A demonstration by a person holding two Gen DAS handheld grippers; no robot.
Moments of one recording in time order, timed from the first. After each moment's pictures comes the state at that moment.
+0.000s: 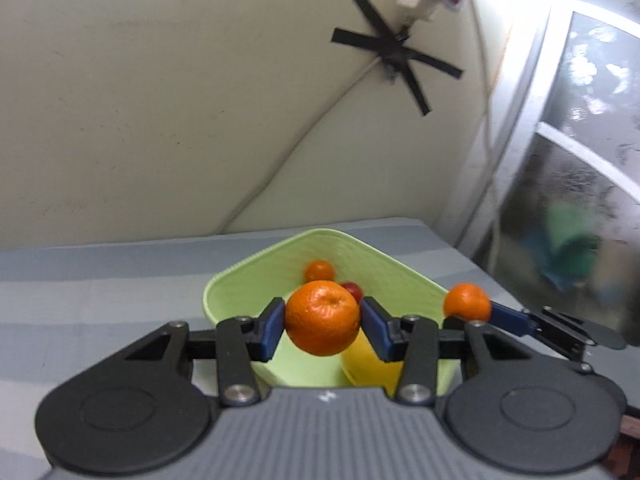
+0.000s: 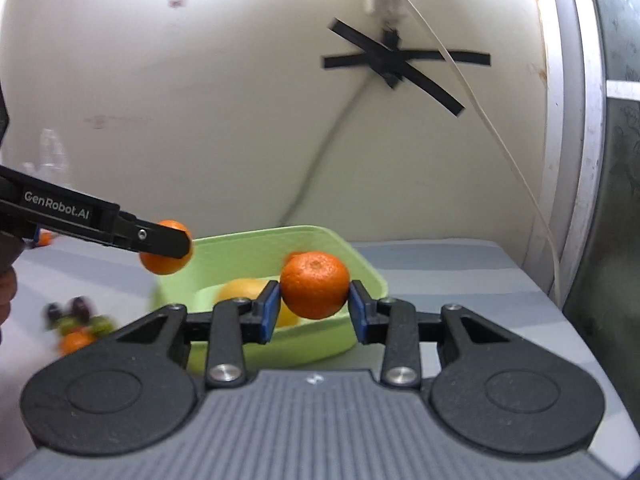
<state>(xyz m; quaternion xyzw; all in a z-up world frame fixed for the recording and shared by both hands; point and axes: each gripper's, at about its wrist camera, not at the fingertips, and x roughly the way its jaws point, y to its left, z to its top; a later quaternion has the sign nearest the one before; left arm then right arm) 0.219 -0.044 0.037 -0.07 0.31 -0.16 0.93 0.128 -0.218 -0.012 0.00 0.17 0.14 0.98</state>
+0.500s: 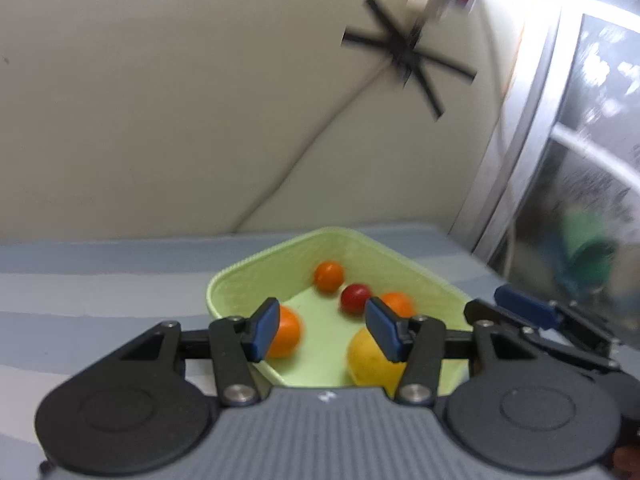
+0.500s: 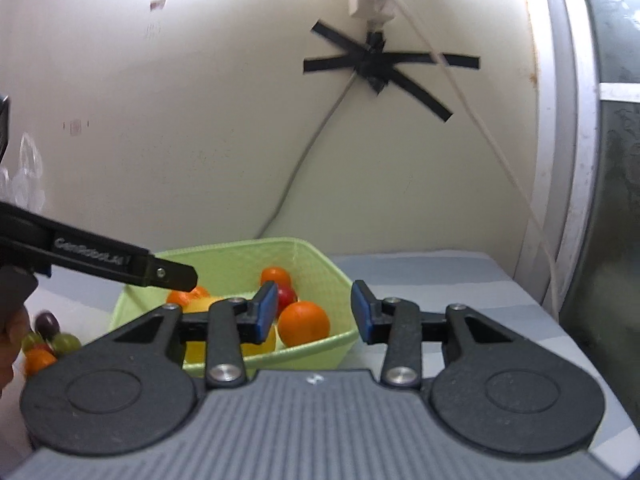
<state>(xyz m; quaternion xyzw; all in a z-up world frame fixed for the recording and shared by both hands) 0.200 -0.044 0.037 -0.08 0.29 -0.15 0.94 0.133 -0.214 -0.016 0.01 0.14 0.12 0.98</state>
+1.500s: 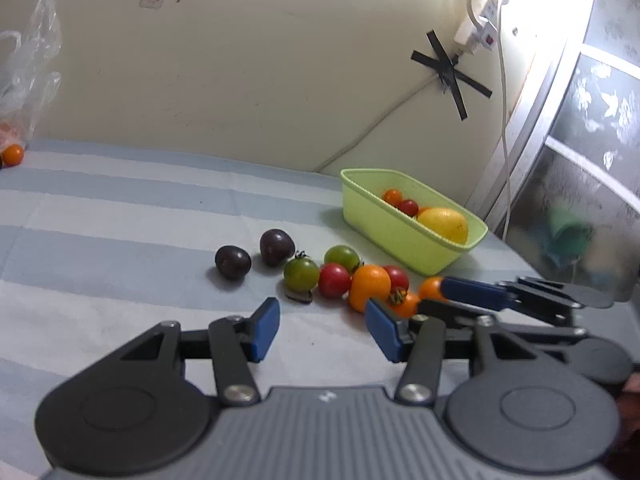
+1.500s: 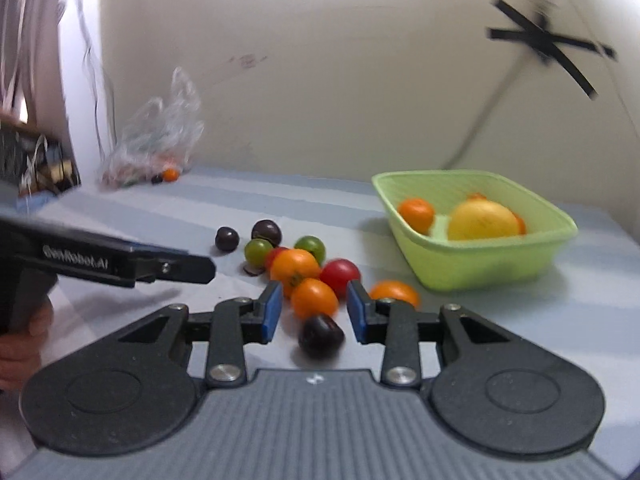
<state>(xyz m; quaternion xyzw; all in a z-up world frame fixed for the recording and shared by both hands) 0.054 0.071 -0.010 -0.14 0.29 -0.12 0.94 0.043 -0.121 -0.030 -0.05 0.21 0.28 0.94</state>
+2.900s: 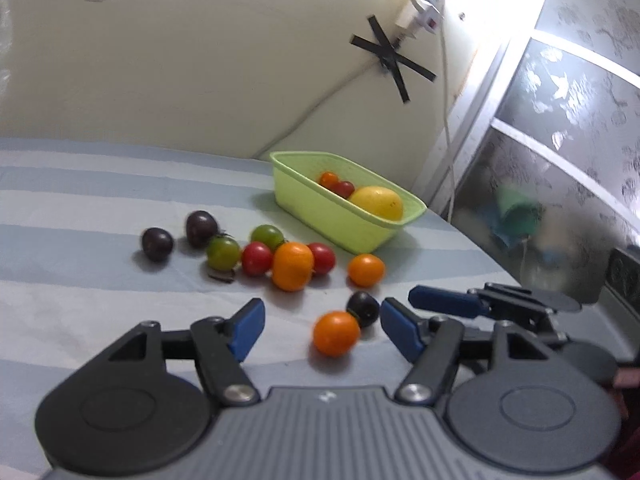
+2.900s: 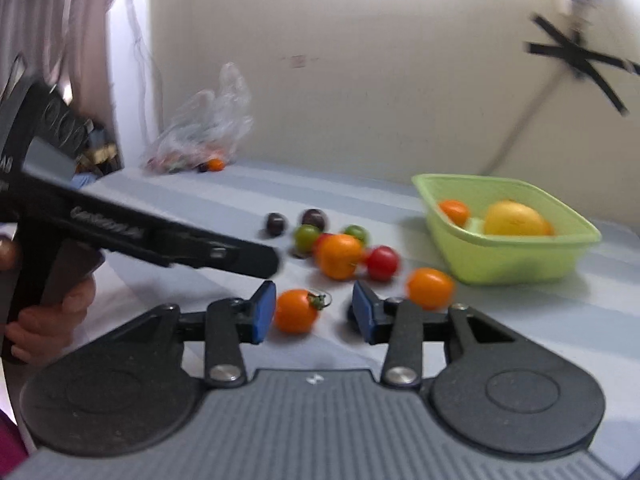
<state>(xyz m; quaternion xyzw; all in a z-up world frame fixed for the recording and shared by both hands) 0.040 0.034 -0.010 -0.13 0.29 -0.20 0.93 0.018 -0.146 -0.037 -0.04 0.20 0.33 0.92</state>
